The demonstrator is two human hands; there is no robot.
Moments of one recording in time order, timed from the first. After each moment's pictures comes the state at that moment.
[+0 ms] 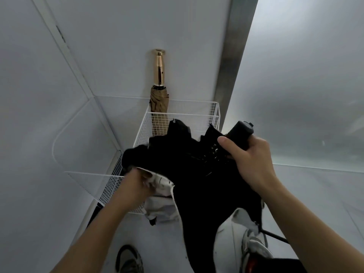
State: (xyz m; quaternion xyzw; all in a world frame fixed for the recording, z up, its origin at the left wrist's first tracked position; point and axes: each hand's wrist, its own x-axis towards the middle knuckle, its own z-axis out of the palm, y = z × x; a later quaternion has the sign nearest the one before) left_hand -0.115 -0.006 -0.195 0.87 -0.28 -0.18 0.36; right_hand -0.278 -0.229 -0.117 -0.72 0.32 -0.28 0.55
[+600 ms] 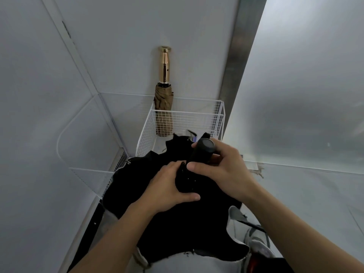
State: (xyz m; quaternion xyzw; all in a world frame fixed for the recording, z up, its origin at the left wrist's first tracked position) left_hand -0.151 -0.041 -0.180 0.81 -0.39 -0.24 0.37; right_hand -0.263 -0.191 -0.123 -0.76 0.11 -0.16 0.62
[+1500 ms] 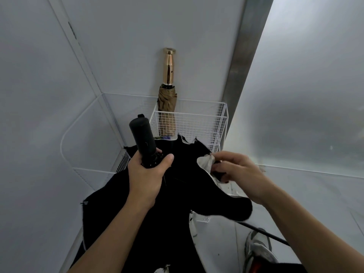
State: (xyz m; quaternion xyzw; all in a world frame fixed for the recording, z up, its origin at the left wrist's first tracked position) left_hand -0.149 -0.034 -0.151 0.71 -0.09 -0.10 0.69; right_hand -0.268 -0.217 -0.137 -0.69 0.20 -0.05 0.70
